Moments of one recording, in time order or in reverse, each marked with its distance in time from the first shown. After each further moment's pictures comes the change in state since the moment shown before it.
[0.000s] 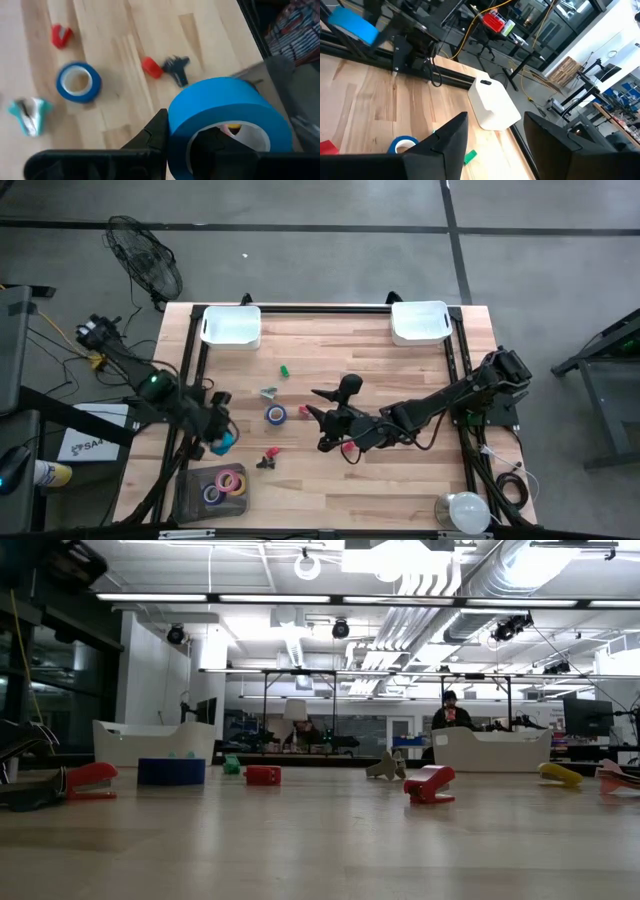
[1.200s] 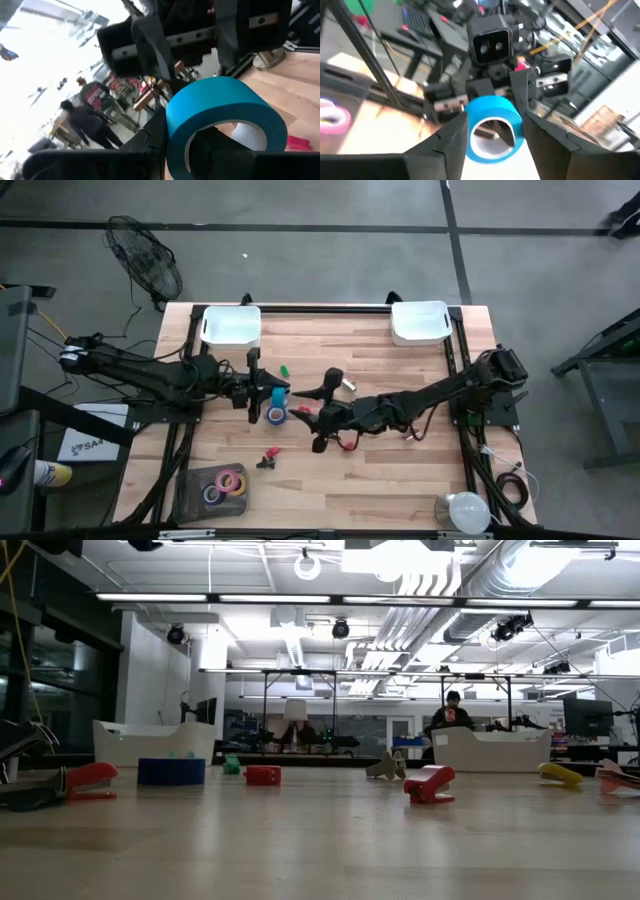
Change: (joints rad) left arm 0.477 0.080 -0.261 1.343 0.024 1.129; right arm -0.085 0.023 -0.001 0.280 -0.369 -0.182
